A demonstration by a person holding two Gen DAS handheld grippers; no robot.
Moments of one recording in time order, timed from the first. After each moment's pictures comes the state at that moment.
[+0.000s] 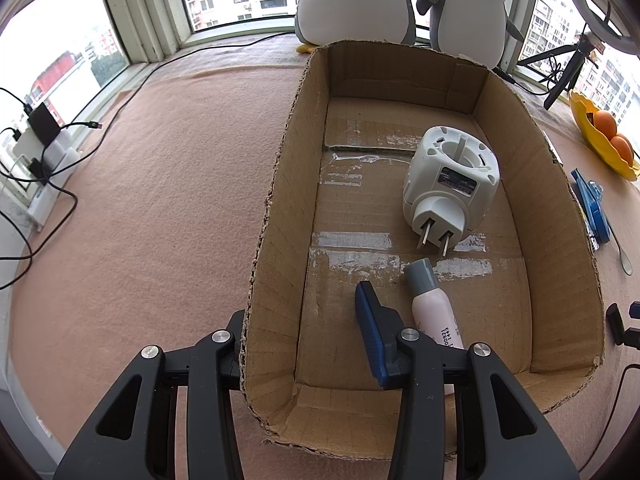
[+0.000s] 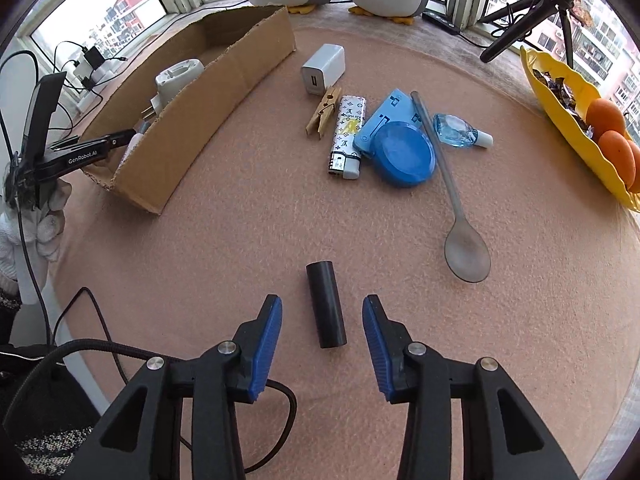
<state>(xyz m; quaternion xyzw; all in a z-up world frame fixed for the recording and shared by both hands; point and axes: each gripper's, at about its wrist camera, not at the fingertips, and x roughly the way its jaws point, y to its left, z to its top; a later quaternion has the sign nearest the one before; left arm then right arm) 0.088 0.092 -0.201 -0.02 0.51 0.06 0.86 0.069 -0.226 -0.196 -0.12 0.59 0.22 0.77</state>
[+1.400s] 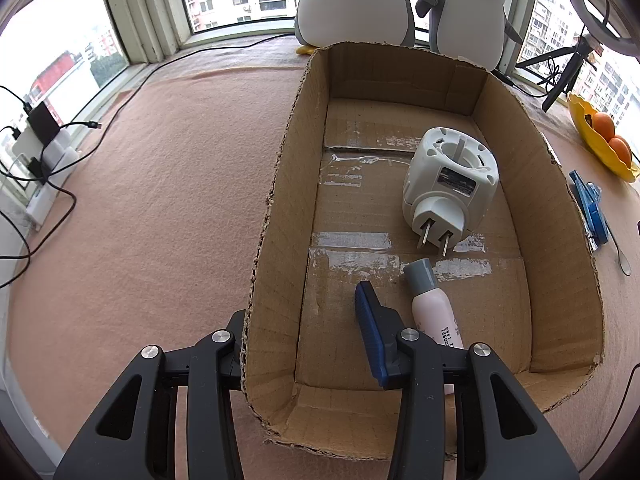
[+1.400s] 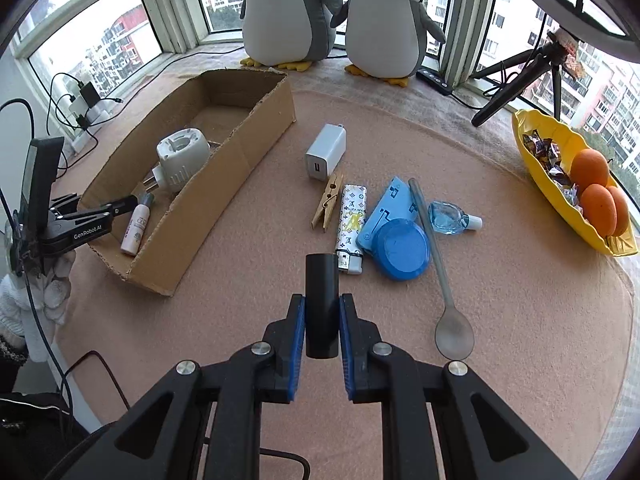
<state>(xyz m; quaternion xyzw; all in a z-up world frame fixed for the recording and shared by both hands) 0.085 0.095 -0.202 -0.02 0.51 0.06 0.86 0.098 -0.189 -0.144 -0.10 0.51 0.21 0.83</state>
